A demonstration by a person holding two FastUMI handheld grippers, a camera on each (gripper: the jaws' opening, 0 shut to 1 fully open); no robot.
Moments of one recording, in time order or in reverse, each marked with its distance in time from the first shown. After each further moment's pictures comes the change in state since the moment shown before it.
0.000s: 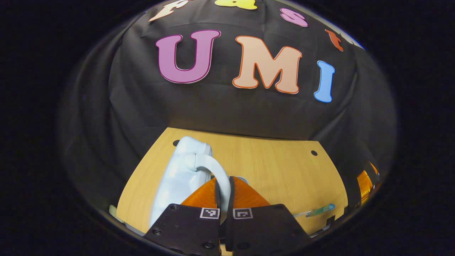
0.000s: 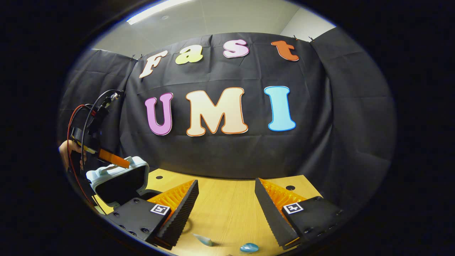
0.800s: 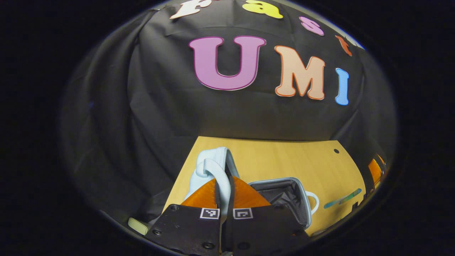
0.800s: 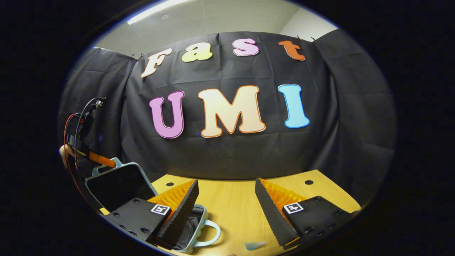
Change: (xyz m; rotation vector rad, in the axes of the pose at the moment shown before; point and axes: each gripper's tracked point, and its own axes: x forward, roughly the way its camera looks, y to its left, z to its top) left arm -0.012 0.198 0.019 0.046 -0.041 0.098; right arm 0.021 0.124 -0.005 0.038 -0.013 -0.019
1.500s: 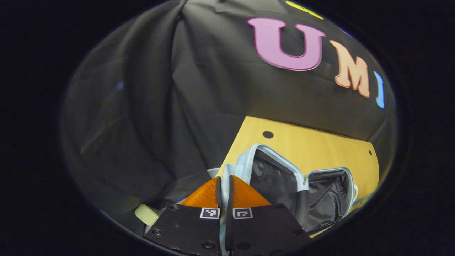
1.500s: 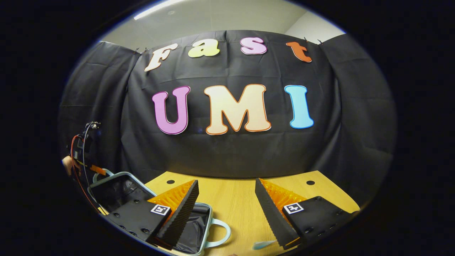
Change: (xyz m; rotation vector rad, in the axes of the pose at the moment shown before) left arm 0.040 0.152 -0.091 -0.151 0.141 0.252; right arm 0.005 0.026 -0.008 -0.037 0.032 -0.017
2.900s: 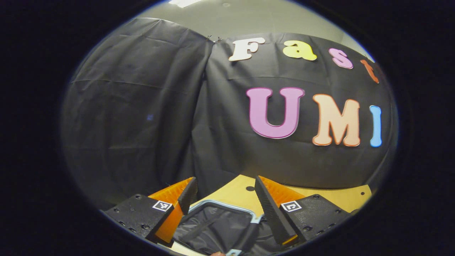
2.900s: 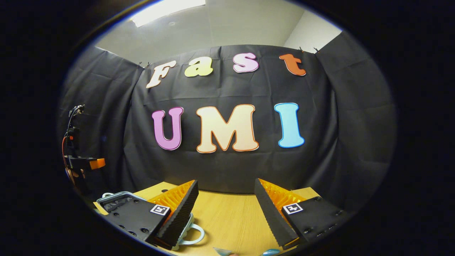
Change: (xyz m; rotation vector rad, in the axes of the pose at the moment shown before) left arm -0.186 -0.087 0.064 -0.123 -0.636 0.117; right arm -0.030 -0.107 0.059 0.004 -0.152 0.058
